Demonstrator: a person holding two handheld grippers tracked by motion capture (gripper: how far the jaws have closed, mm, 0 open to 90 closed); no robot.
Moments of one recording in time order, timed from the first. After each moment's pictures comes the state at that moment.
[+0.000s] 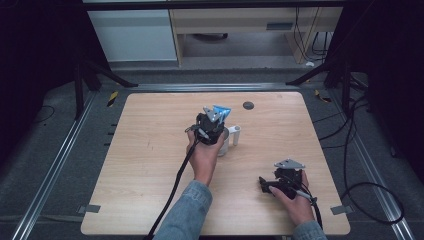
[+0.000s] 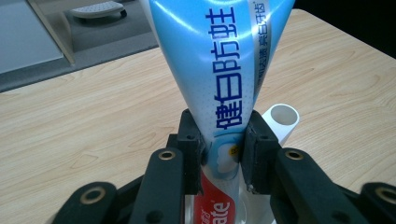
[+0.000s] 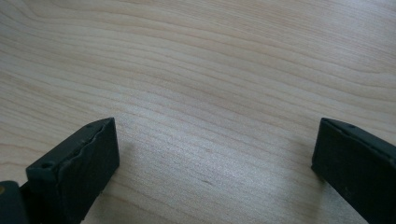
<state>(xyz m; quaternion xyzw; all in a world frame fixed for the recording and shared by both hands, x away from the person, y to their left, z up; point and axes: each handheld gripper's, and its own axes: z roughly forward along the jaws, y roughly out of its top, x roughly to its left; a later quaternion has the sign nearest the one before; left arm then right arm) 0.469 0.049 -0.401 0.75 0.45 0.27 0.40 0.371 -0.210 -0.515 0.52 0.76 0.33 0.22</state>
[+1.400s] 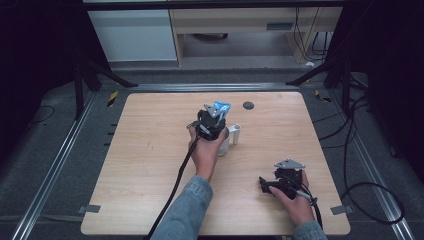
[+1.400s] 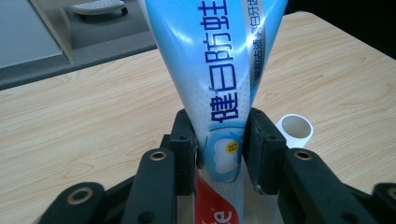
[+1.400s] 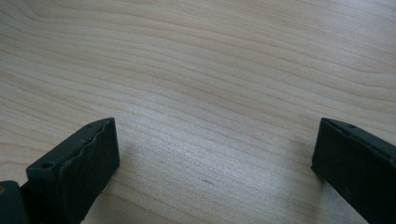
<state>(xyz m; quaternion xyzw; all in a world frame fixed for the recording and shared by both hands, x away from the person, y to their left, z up) 0.485 0.046 -0.405 0.75 0.45 0.27 0.40 0.371 -0.211 -0.515 0.52 0.76 0.33 0.22</state>
